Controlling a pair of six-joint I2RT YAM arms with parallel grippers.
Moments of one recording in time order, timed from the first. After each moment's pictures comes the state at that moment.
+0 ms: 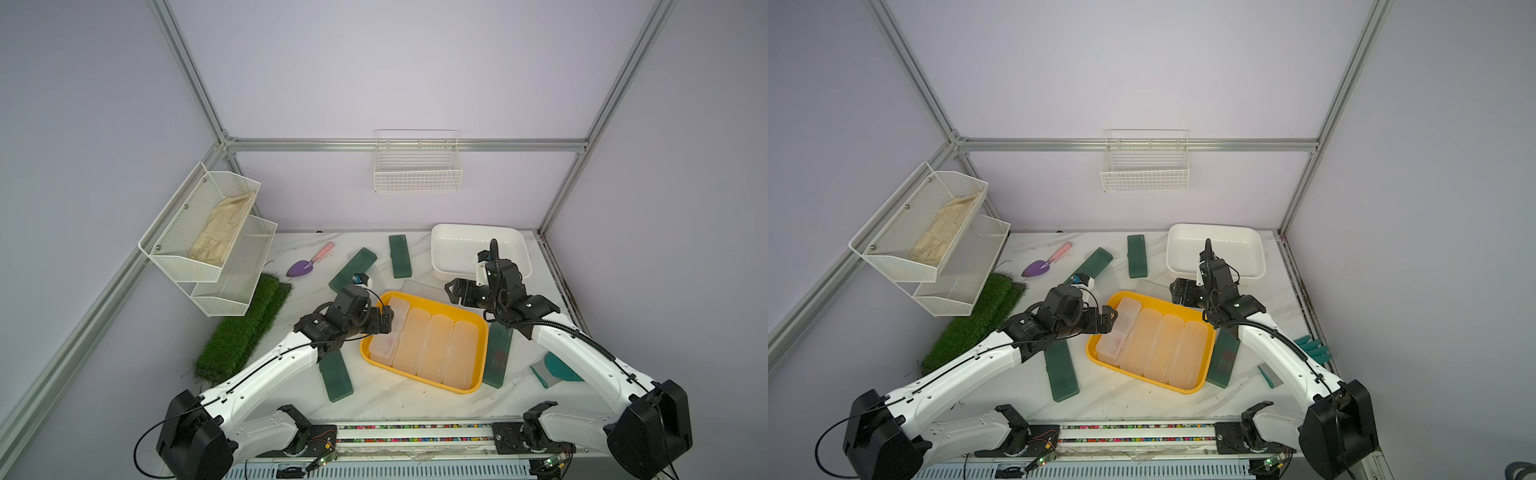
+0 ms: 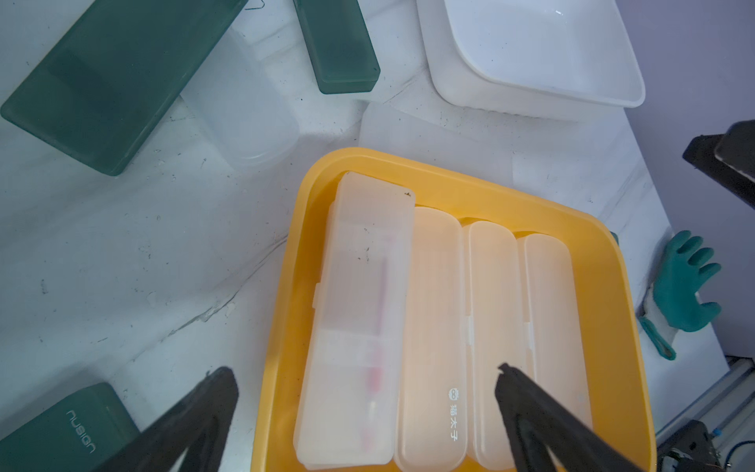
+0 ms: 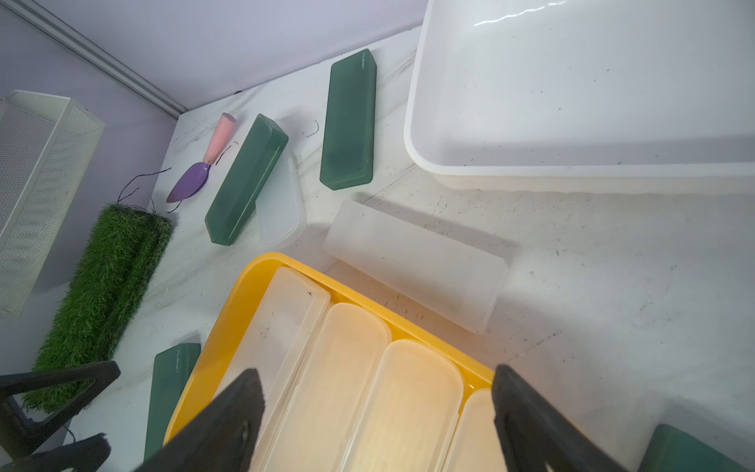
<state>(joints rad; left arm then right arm) -0.63 1.14 0.86 -0.47 -0.04 -0.54 0.42 1.24 0.97 -0.38 -0.07 0.50</state>
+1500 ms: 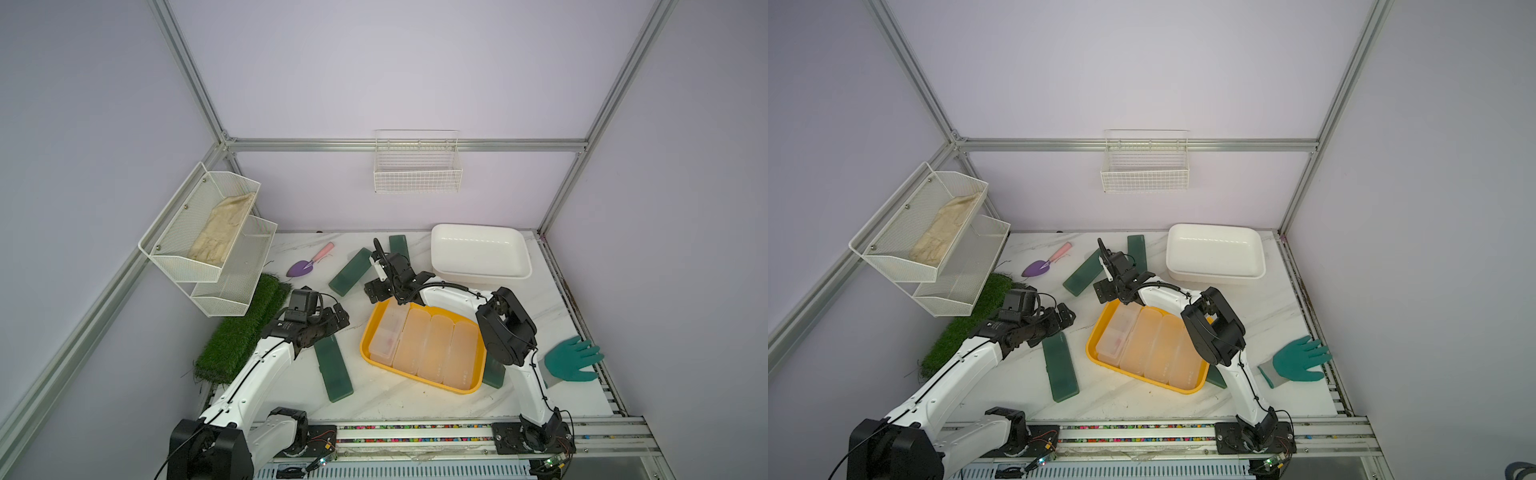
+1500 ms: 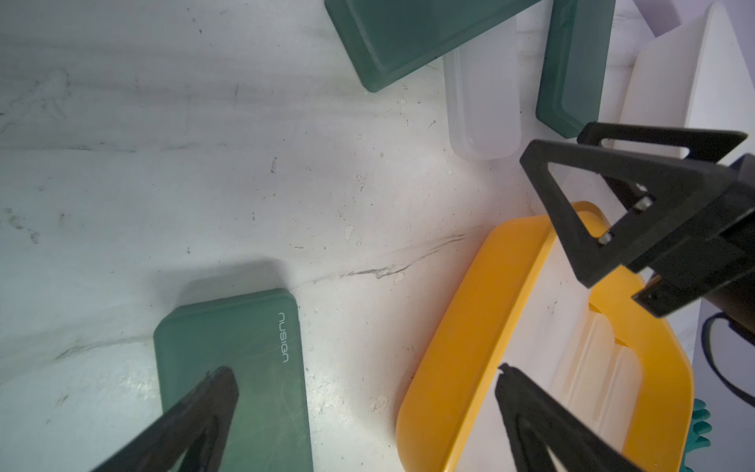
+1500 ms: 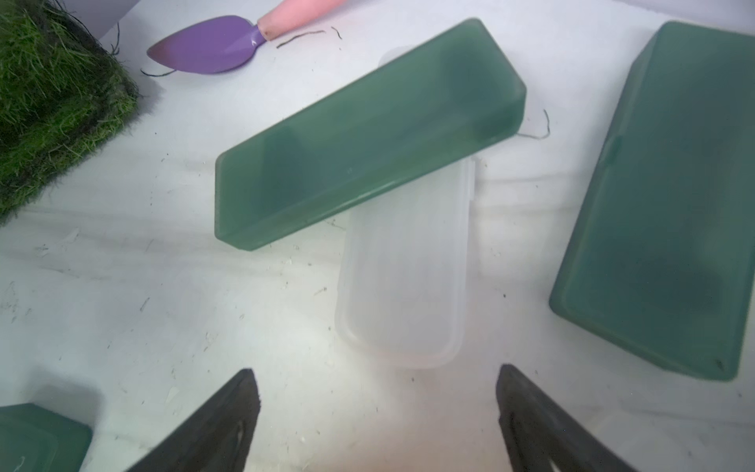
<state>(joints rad) -0.16 1.09 0.72 -0.58 0.14 -0.64 0.75 2.21 1.72 -0.24 0.03 0.17</state>
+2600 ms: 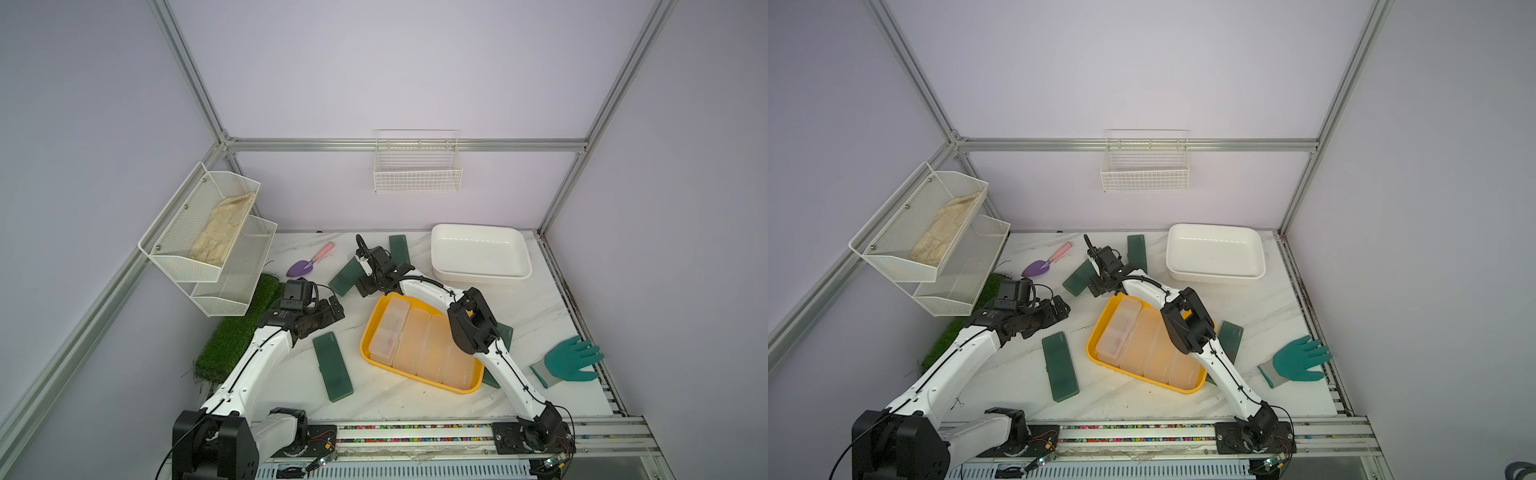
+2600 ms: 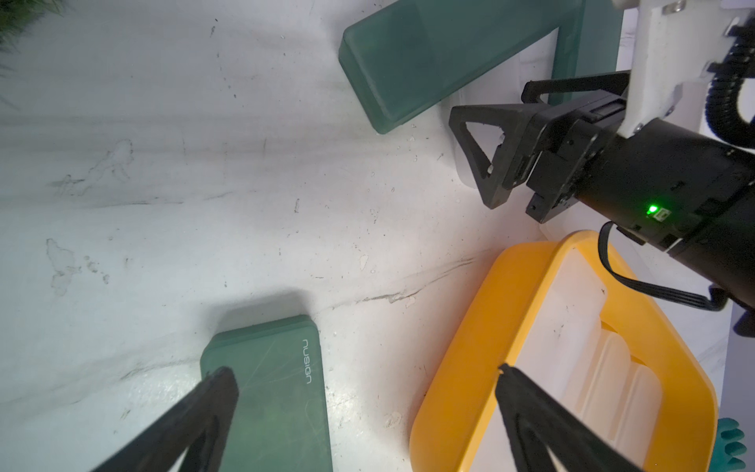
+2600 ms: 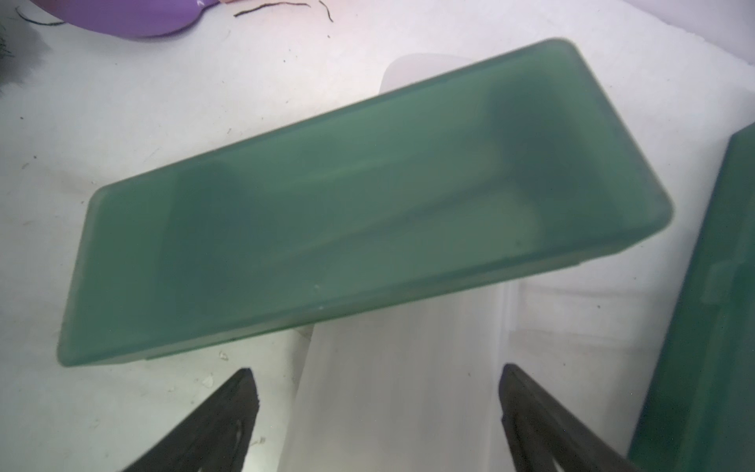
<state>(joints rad) -0.10 1.15 0.82 -0.63 0.12 -0.57 0.73 2.60 2.25 -0.45 0.04 0.03</state>
